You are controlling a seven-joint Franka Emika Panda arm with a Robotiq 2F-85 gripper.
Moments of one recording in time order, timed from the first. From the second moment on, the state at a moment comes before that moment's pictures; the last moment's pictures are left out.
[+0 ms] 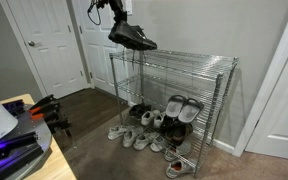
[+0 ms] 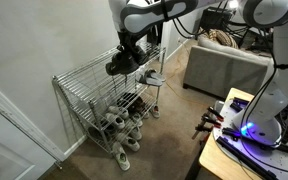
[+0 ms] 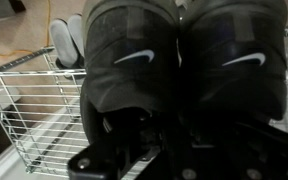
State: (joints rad) arm 0.38 0.54 -0.06 -1.34 -0.28 1.92 0.51
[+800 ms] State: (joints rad) arm 0.35 0.36 0.02 -1.48 -0.39 1.35 0.38
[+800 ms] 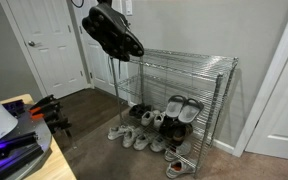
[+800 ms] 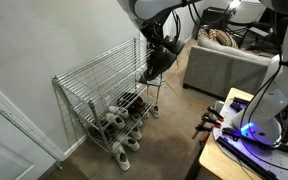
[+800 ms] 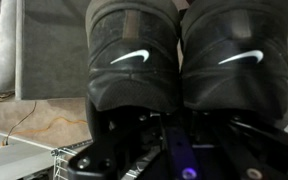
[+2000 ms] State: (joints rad) arm 0.09 0.50 0.05 -1.85 -0.18 2.25 0.13
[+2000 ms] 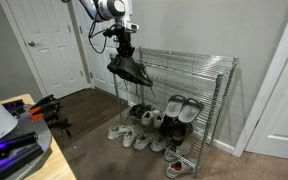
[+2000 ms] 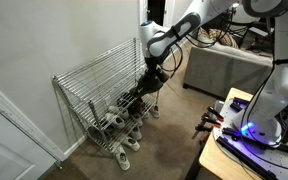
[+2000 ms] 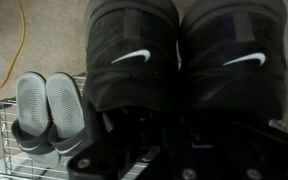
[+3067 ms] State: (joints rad) arm 0.02 0.84 0.03 -1.73 -0.09 2.81 0.08
